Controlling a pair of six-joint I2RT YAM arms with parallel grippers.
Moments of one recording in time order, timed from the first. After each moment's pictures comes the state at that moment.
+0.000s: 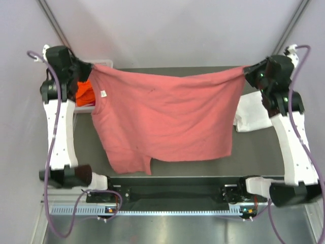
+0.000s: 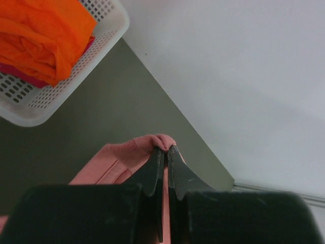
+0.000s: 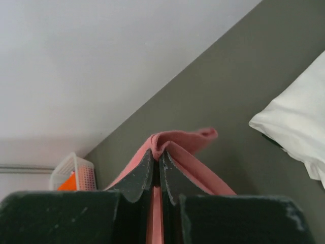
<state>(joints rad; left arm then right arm) 0.09 1.36 1.84 -0.81 -0.06 -0.95 0.11 1.15 1.52 -0.60 0.21 0.81</state>
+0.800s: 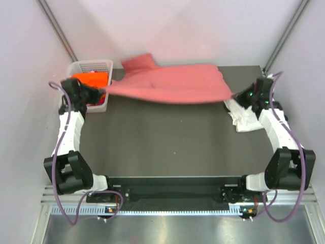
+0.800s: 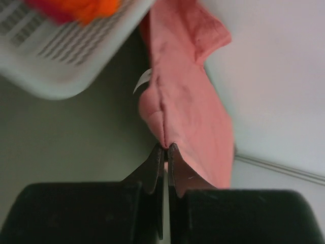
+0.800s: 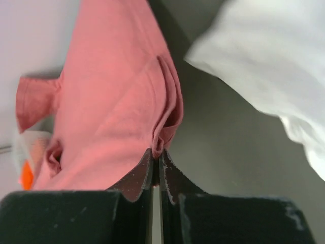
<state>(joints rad) 0.25 1.39 1.23 -0.28 0.29 -1.03 -0.08 1.37 1.12 -0.32 -0.14 0.88</state>
